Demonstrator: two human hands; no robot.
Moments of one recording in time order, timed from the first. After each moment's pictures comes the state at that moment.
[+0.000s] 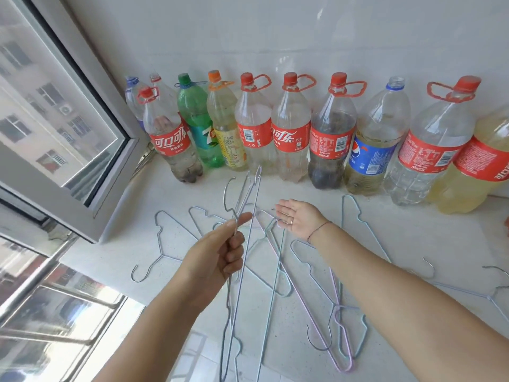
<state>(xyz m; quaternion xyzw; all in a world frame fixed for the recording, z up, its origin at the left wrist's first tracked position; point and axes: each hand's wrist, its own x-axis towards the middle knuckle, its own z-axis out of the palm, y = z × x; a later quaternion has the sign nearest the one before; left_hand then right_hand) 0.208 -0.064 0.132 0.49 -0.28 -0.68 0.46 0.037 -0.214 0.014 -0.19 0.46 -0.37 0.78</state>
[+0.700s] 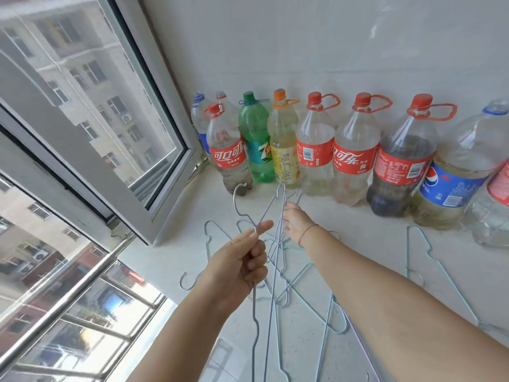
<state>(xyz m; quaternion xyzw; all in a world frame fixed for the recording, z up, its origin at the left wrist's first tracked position) 0.268 -0.073 0.147 0.48 -0.22 -0.66 0.53 0.184 -0.258 0.021 -0.33 0.50 -0.33 0.73</state>
